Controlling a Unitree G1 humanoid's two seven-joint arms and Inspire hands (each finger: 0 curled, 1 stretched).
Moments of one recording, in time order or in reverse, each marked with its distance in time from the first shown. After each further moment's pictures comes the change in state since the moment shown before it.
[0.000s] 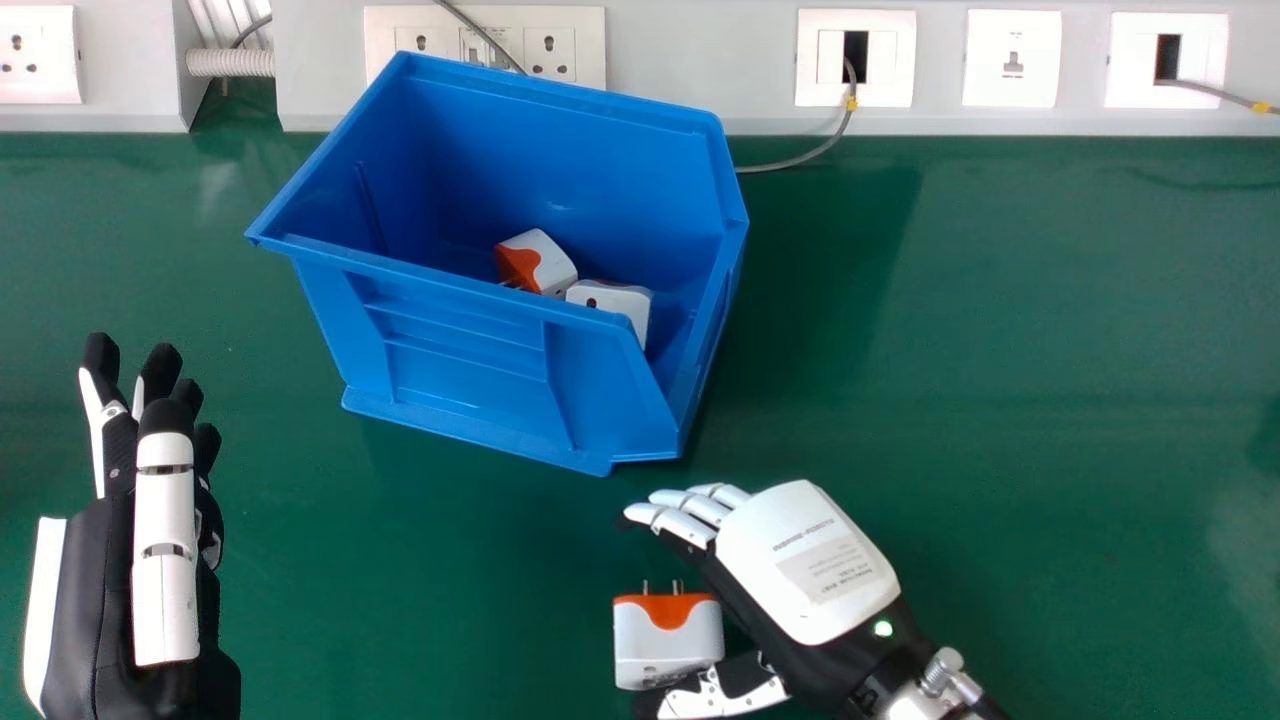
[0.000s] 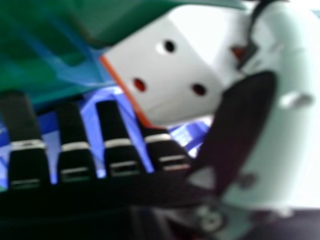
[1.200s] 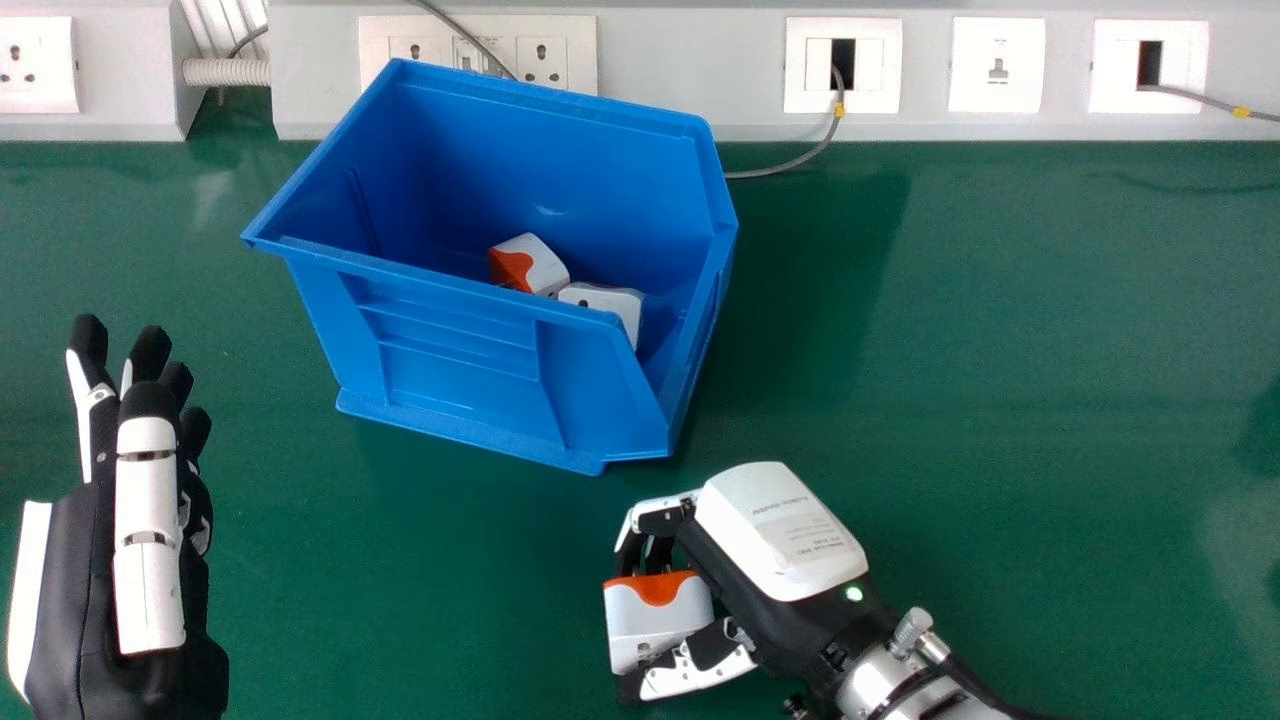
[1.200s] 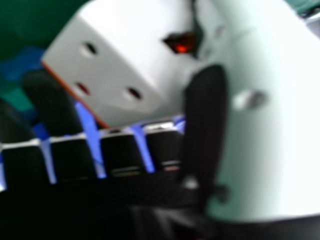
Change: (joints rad) left arm -0.011 0.017 0.010 -0.022 -0.012 0.018 -0.003; right arm -0.048 0.040 0.003 0.026 0.195 -0.038 0.134
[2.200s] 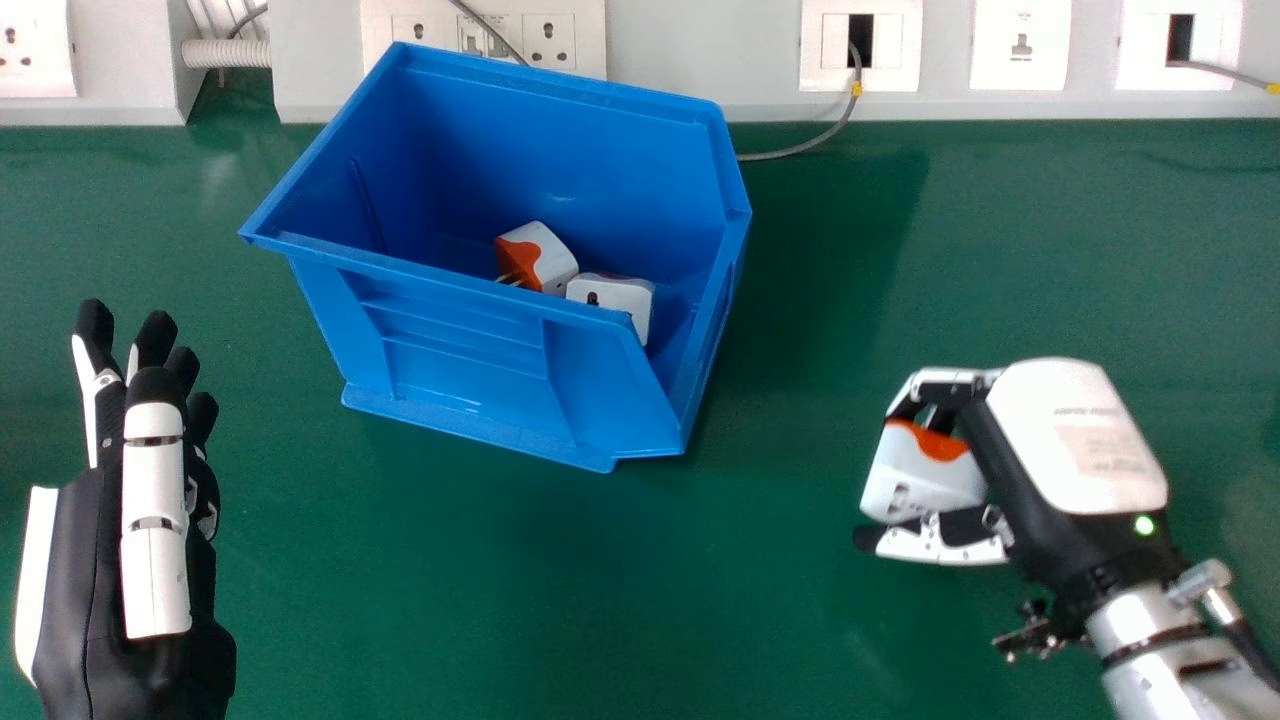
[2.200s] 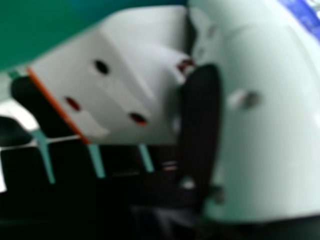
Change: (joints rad) left arm -0.023 0.003 -0.009 0.005 -0.008 0.005 0.005; right arm 0.179 -0.256 -0.386 -0.338 0.078 0.061 0.013
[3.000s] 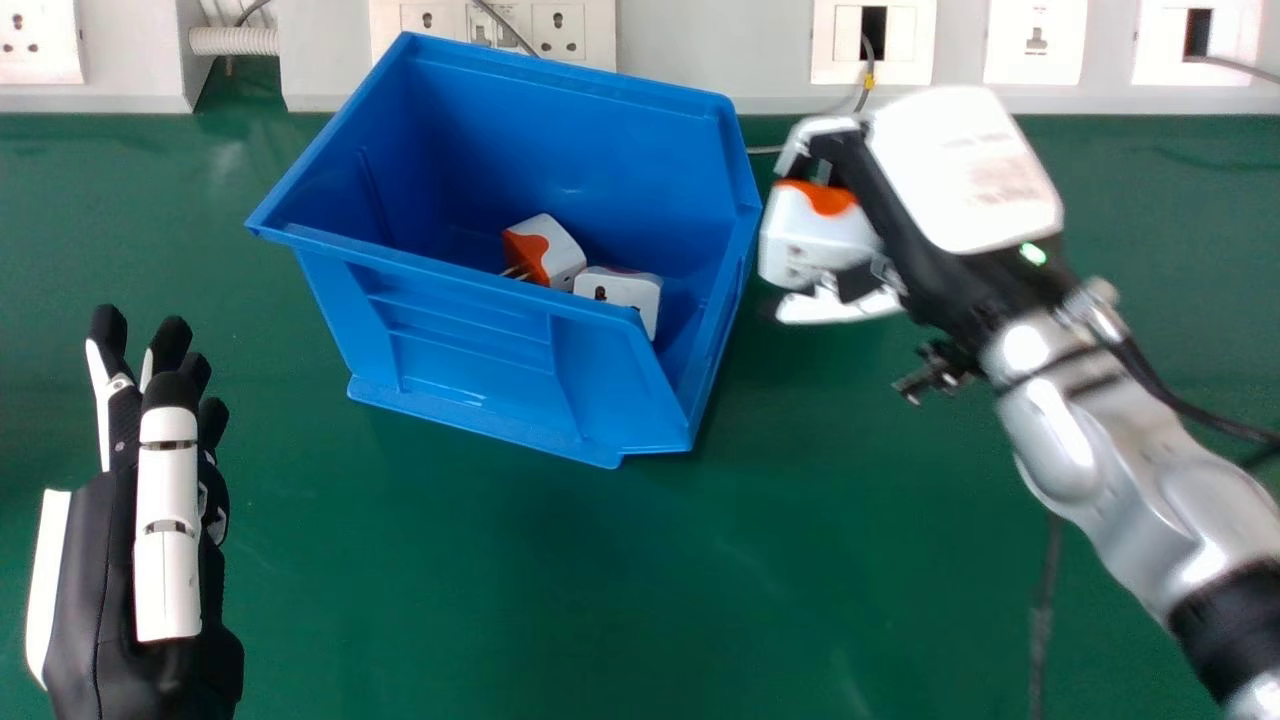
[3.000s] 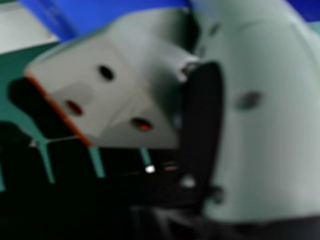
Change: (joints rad) left arm 0.010 -0.001 -0.008 -0.001 0.010 0.004 0.001; right arm -0.604 0.131 0.120 0.321 -0.111 -0.020 0.038
